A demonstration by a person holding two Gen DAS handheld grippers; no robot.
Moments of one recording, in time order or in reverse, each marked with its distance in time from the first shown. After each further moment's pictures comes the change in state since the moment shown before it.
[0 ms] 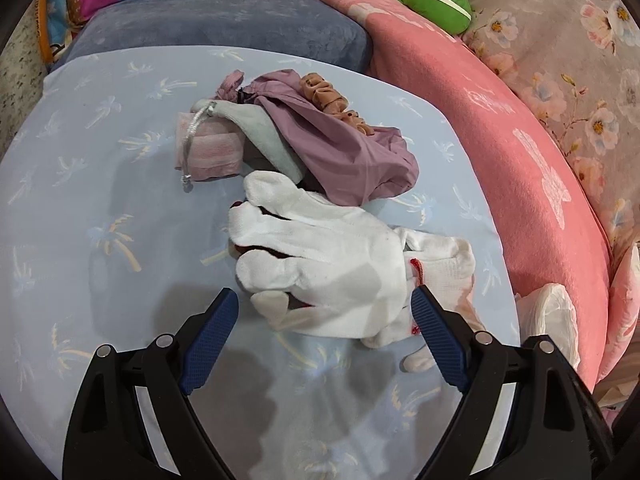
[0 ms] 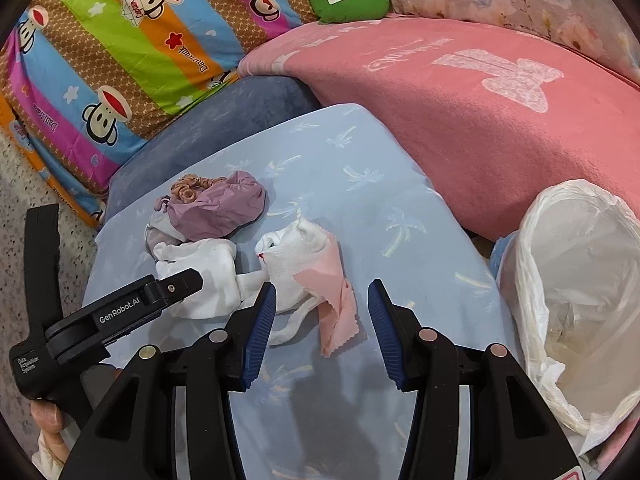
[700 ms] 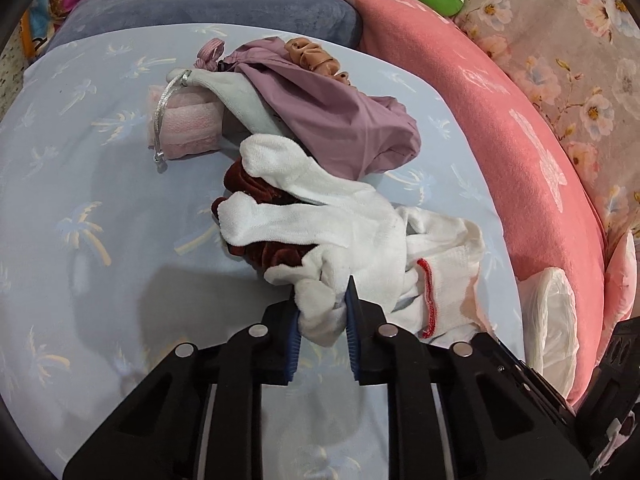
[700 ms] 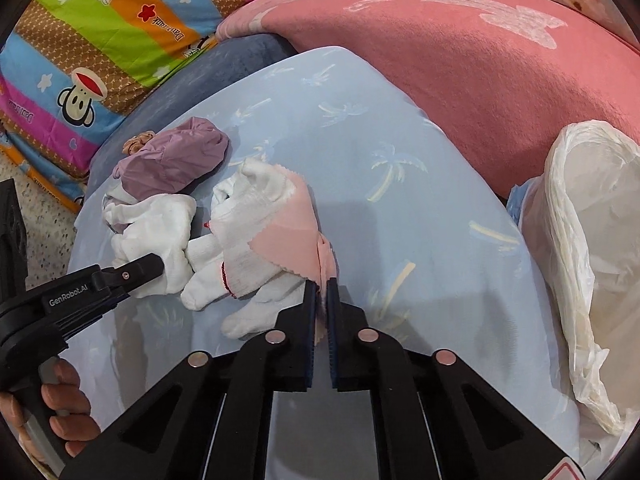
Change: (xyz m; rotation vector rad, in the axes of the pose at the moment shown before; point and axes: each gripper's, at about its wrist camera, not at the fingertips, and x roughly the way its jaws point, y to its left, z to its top) left arm 0.010 0.002 -0.007 0.022 0.056 -0.038; right arm 0.044 -0.024 -0.021 0.055 0.109 -0.020
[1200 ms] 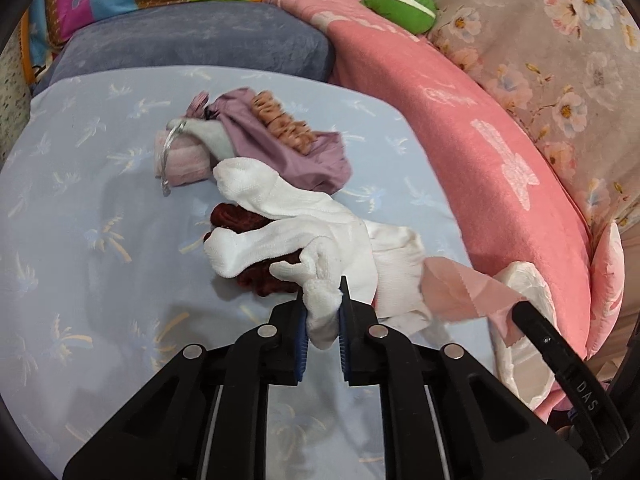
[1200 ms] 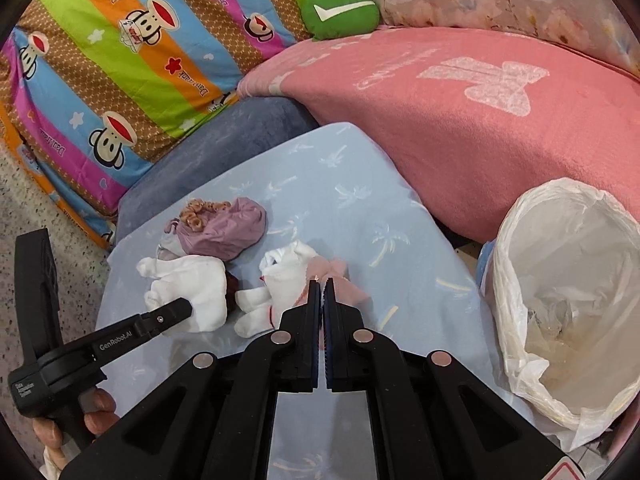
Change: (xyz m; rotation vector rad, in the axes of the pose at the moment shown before) left arm -0.044 -0.035 -0.008 0.058 -0.088 -0.028; right arm -0.093 0.003 0.015 0.002 -0.198 0.061
